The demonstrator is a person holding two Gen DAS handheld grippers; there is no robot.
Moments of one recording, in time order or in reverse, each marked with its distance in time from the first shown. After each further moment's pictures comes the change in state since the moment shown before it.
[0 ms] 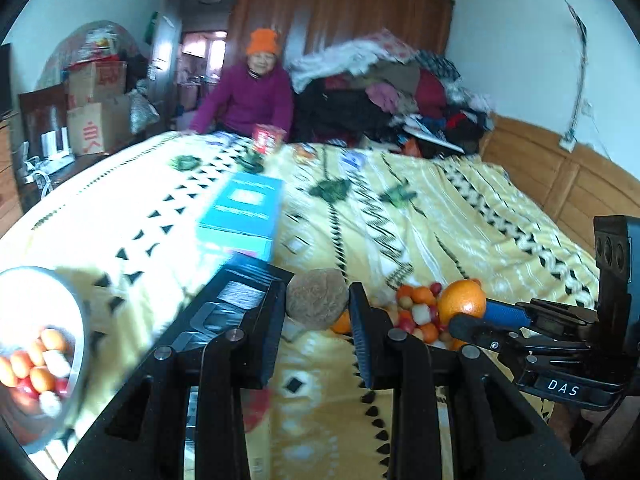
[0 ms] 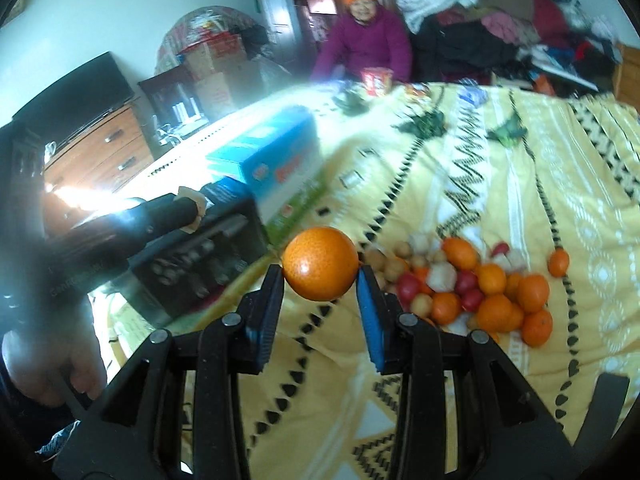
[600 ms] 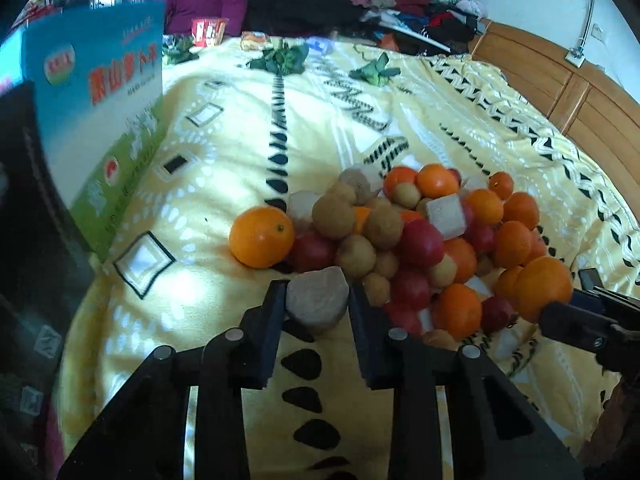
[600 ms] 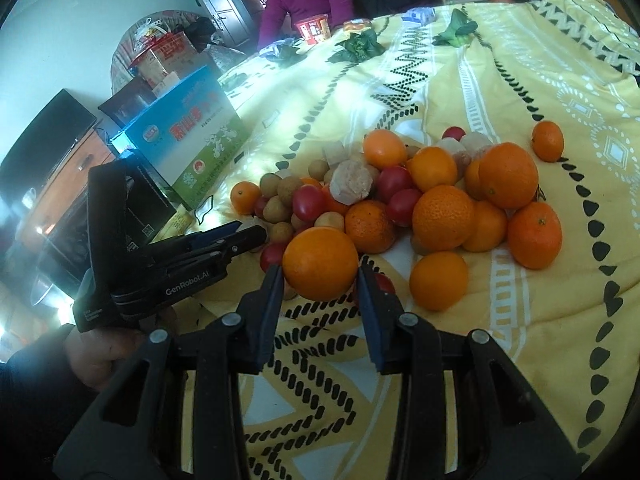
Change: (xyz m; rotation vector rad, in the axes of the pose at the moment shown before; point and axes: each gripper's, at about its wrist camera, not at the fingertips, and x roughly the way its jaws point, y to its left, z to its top) left arm 0.204 -0.073 -0.092 0.078 0.330 -0.106; right arm 0.041 -0.125 -0.078 0.247 0.106 -0.002
